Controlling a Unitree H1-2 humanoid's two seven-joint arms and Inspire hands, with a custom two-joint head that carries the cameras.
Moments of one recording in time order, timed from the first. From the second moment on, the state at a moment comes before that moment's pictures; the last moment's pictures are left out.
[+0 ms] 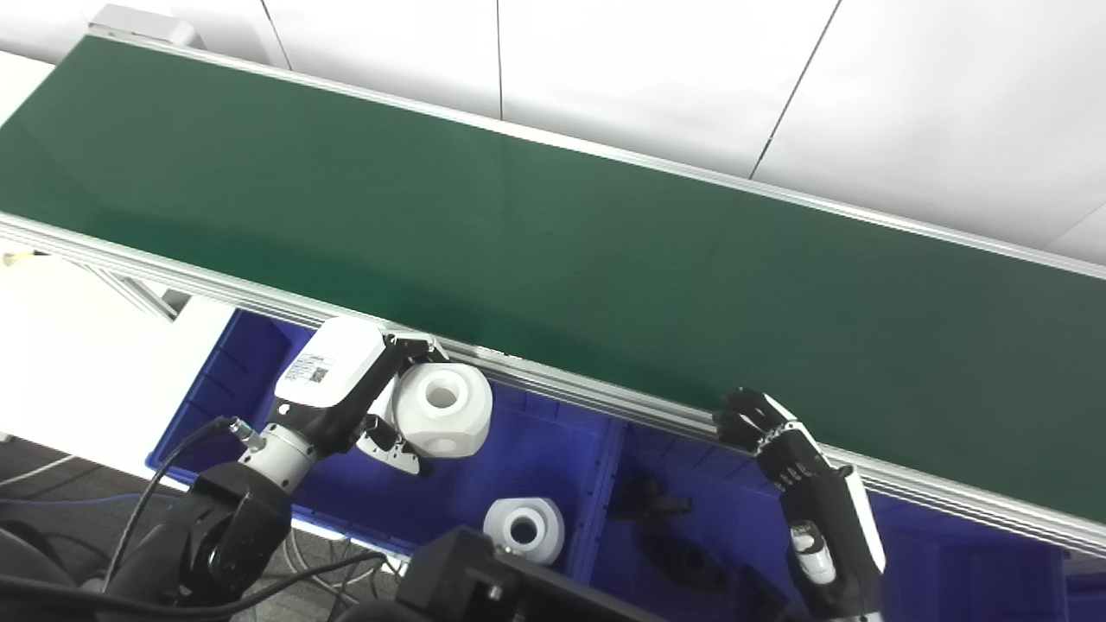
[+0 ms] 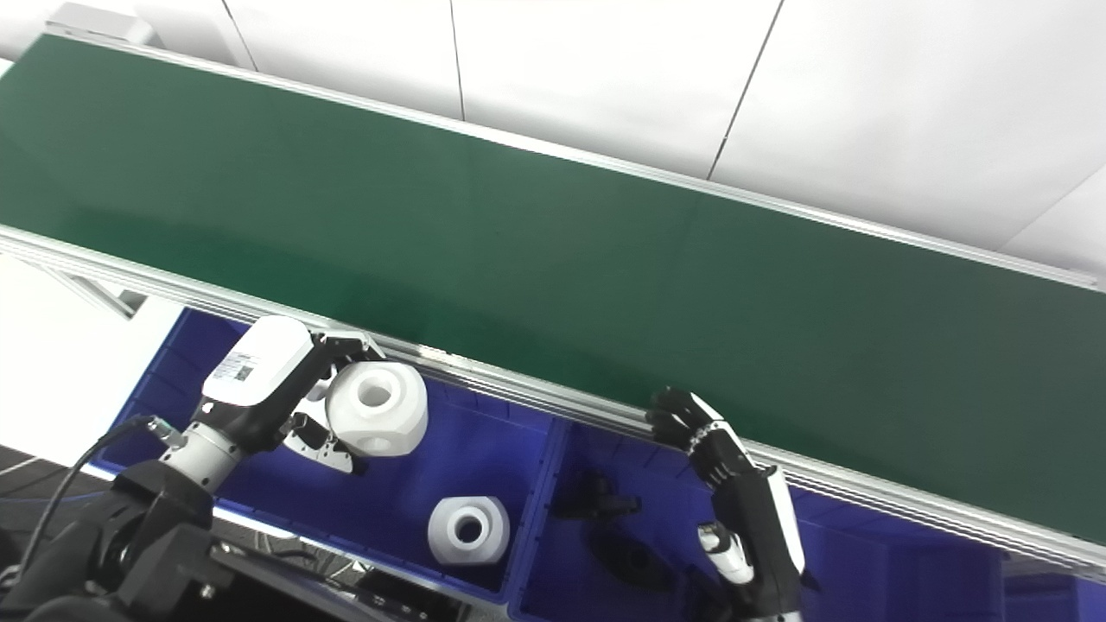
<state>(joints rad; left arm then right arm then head) 0.54 0.28 0.03 -0.29 0.84 -0.22 0.02 0.26 -0.19 0.28 0.00 0.10 -0.42 0.32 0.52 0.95</state>
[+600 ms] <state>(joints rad) 0.54 0.45 0.01 -0.33 0.71 -0.24 -0.10 0.26 -0.19 0.28 0.00 0.10 -0.41 0.32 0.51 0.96</state>
